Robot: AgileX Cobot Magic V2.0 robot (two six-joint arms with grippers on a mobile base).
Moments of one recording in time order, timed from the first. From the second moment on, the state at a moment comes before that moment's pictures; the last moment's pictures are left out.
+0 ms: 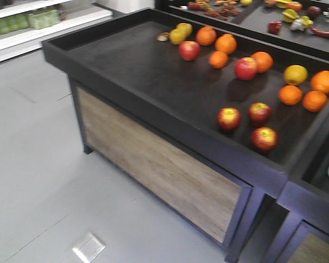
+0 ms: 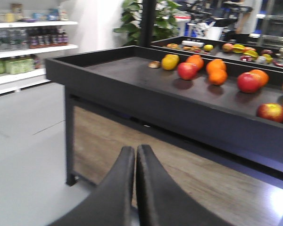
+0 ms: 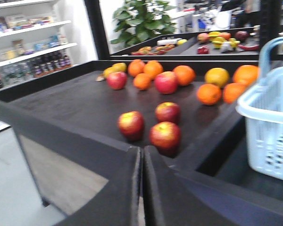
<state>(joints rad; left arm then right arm) -0.08 -0.01 0.03 -0.01 0.15 -0.08 -0.02 -0.01 0.03 0.00 0.14 0.13</state>
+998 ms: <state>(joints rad) -0.08 -0.01 0.03 -0.01 0.15 -0.08 -0.02 -0.01 0.03 0.00 0.14 0.13</state>
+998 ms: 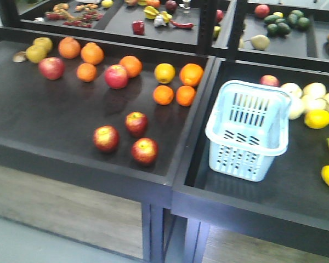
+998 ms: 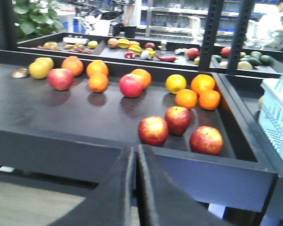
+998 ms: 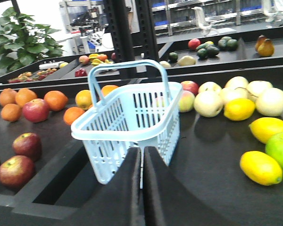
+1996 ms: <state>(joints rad) -0.08 -0.01 0.03 -0.01 0.15 -0.08 -0.02 -0.01 0.03 0.00 0.14 0.13</state>
